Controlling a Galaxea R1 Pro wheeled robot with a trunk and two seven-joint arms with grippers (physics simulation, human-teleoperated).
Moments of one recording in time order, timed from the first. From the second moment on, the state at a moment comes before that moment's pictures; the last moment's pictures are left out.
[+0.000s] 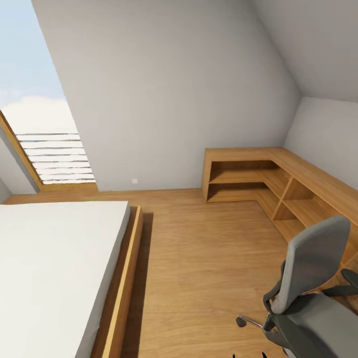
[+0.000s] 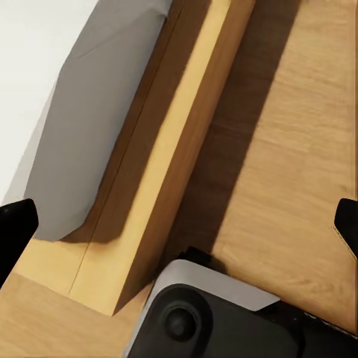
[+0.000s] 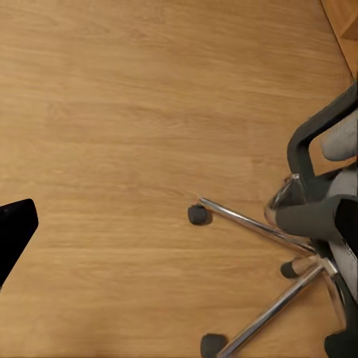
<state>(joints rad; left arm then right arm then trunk) -0.11 -0.04 -0.38 -0.35 0.58 -0.41 0.41 -0.22 0.01 0.39 -0.20 -0.07 -0.68 -0.39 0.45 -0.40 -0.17</state>
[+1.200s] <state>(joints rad) -0.11 -0.03 -0.38 -0.35 0.58 -0.41 0.41 -0.22 0.01 0.39 -0.20 -0.07 -0.68 -0.39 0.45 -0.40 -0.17</state>
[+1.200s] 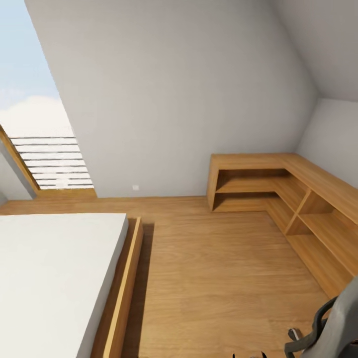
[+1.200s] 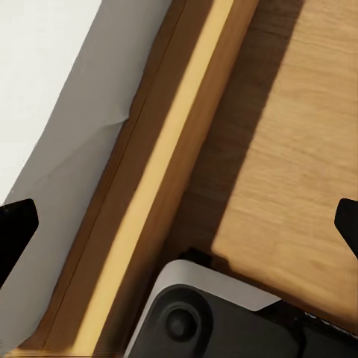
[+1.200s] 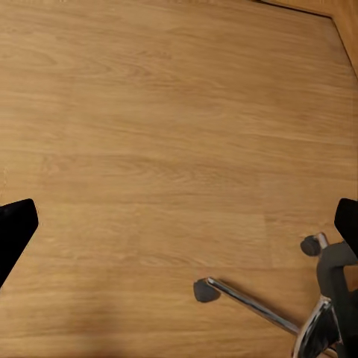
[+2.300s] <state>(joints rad) -0.11 -0.03 -0.38 -0.35 0.58 -0.41 0.41 -0.22 0.00 0.39 -0.20 -0.07 -0.68 -0.39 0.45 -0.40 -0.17</state>
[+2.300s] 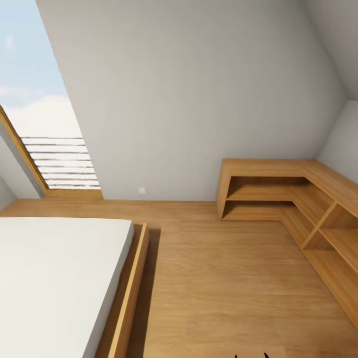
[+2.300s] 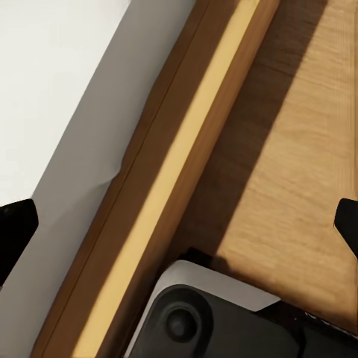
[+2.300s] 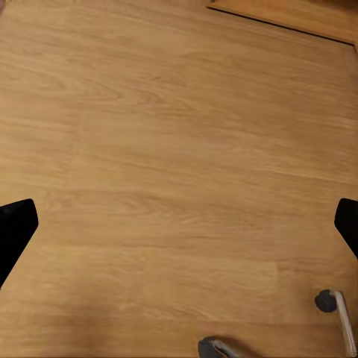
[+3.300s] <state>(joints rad) -0.11 -0.04 -0.38 -0.35 0.58 -0.41 0.41 -0.22 0.00 0.39 -0.20 -0.07 -0.68 -0.39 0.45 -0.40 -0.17</state>
